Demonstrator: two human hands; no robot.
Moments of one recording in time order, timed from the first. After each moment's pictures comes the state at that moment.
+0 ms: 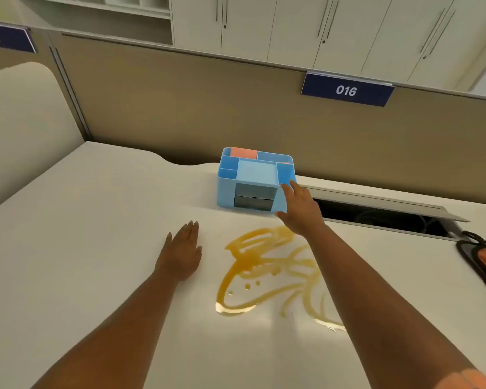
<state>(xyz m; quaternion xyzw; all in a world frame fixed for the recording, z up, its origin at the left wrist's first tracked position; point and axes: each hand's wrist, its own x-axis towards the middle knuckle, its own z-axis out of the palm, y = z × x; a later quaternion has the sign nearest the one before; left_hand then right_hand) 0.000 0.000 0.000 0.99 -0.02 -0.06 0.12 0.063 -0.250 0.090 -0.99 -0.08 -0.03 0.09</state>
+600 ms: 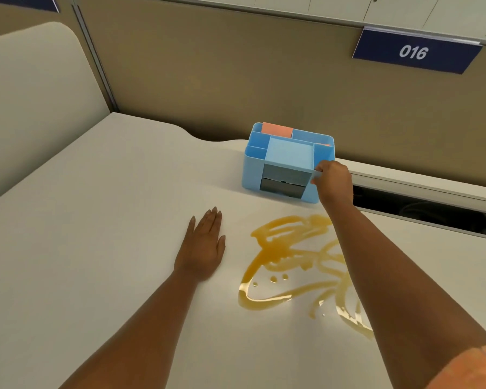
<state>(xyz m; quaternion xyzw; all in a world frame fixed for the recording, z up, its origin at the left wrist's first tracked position) -0.006 0.002 -0.036 0.99 -0.04 0.08 0.13 0.123 -0.235 0.068 -0.96 0.02 -0.13 0.23</state>
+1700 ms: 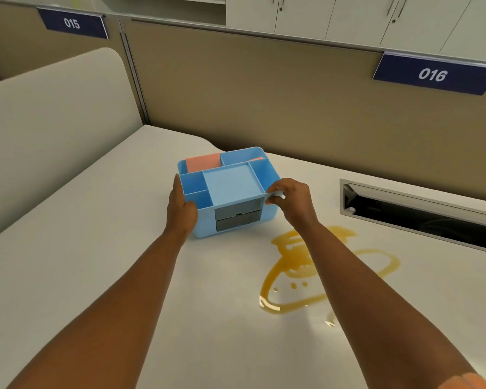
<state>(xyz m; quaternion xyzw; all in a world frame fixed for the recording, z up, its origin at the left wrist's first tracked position) 0.009 0.064 0.048 0.77 0.17 0.16 0.59 0.068 -0.140 0.077 -0.90 -0.17 -0.06 0.40</state>
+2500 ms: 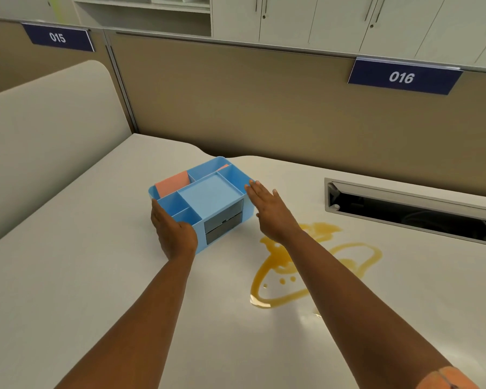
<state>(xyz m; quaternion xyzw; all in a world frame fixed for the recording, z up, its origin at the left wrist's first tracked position) -0.012 0.031 0.035 0.75 0.34 0.27 0.49 0.054 -0.143 0.054 -0.95 -0.29 -0.02 0.14</state>
